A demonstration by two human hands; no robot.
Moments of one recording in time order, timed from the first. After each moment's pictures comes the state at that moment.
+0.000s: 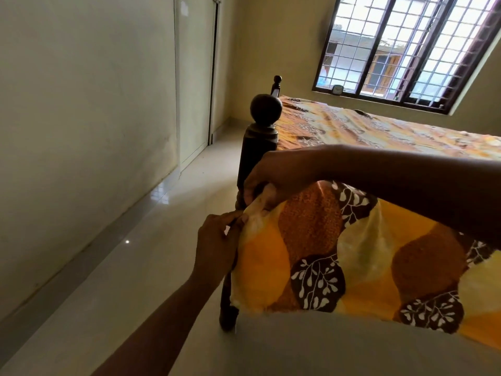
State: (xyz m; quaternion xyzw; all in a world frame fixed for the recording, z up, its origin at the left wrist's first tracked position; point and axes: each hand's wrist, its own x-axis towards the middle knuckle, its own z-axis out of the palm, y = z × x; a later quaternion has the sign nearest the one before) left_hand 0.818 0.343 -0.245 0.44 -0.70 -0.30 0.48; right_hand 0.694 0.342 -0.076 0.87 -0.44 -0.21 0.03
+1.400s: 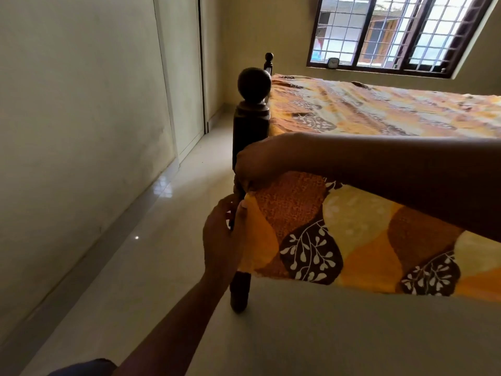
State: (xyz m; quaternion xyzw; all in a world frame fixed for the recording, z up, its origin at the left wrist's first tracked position) left_hand 0.805 0.357 -0.266 0.43 -0.66 -0.34 0.50; right_hand 0.714 0.317 -0.107 0.82 -0.40 -0.37 0.15
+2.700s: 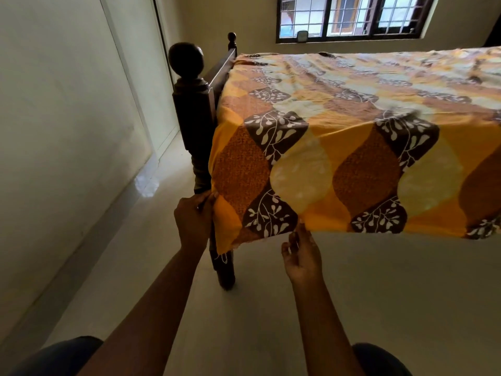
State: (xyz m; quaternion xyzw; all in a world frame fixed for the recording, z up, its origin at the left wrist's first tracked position) left_hand 0.786 0.339 -0.297 0.45 -0.71 -0.18 0.51; right_hand 0.649 0.465 -0.328 0.09 0.37 -0.81 0.44
